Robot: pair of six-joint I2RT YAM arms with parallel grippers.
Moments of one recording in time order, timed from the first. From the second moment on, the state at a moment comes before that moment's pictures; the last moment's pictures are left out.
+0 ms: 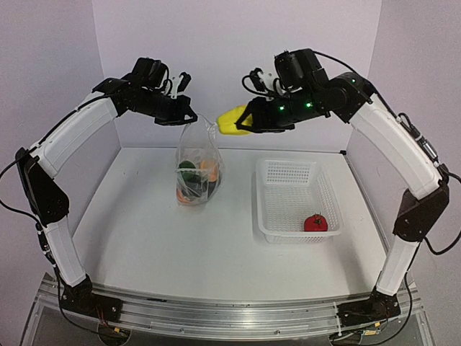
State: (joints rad) left arm -0.57 1.82 2.07 -0.84 0.24 -0.29; right arm 0.82 1.85 2.27 -1.10 0.07 0.37
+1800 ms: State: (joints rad) left arm -0.57 1.82 2.04 -0.83 0.24 -0.32; right arm 0.92 2.00 2.36 -0.86 -0.05 0.29
